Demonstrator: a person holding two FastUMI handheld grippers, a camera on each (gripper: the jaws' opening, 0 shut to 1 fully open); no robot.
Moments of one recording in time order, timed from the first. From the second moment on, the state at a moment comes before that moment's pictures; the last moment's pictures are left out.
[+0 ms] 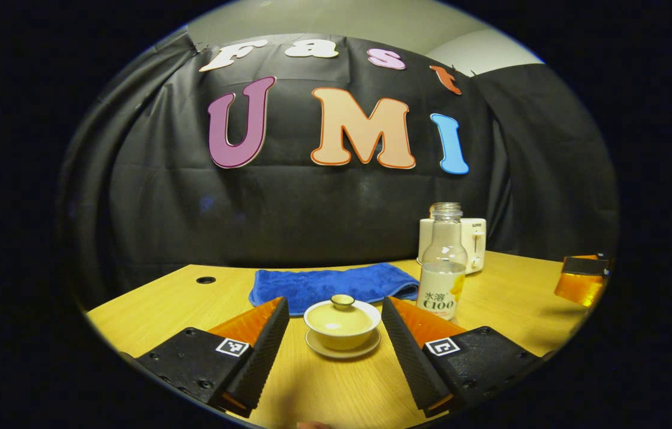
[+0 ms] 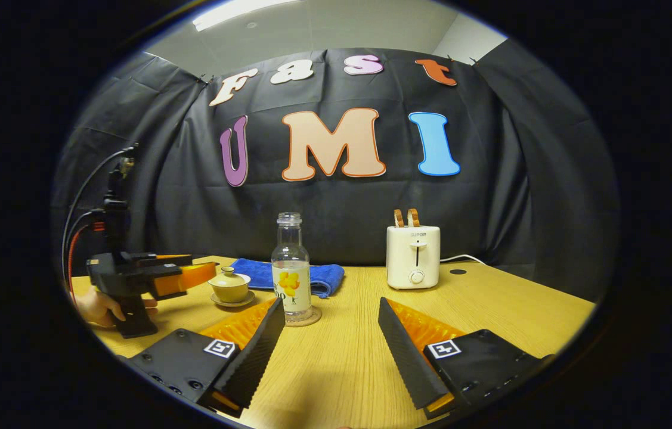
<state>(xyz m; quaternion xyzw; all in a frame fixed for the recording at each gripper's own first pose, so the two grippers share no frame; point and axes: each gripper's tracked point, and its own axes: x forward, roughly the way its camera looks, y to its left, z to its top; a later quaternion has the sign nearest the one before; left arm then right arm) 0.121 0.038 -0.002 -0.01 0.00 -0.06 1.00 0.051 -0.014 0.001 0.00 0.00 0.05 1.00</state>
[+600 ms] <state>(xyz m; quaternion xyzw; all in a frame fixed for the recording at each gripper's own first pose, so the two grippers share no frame) 0.028 0.055 0.000 0.00 0.00 0.02 1.00 0.033 -0.020 0.002 0.00 0.00 0.04 1.00</state>
